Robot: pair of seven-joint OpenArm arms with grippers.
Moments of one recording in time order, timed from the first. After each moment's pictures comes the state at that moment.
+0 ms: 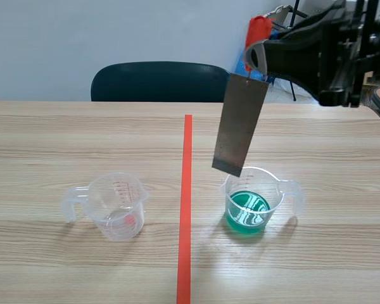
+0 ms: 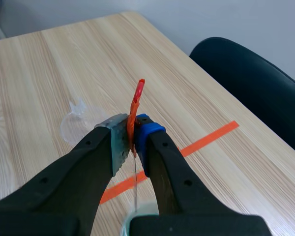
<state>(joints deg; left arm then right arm) 80.3 -32.3 -28.4 80.1 -2.5 -22.5 -66.7 0.3 46.8 -7.9 114.7 52.9 36.1 -22.3</state>
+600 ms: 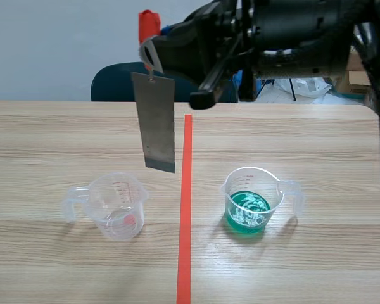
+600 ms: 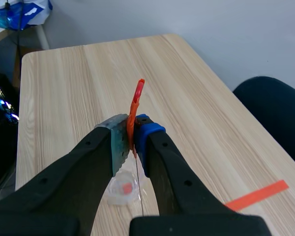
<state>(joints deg) 80.3 -32.3 -28.4 80.1 -2.5 -22.5 -66.7 12.5 27.7 -22.3 114.7 44.1 35.6 -32.3</state>
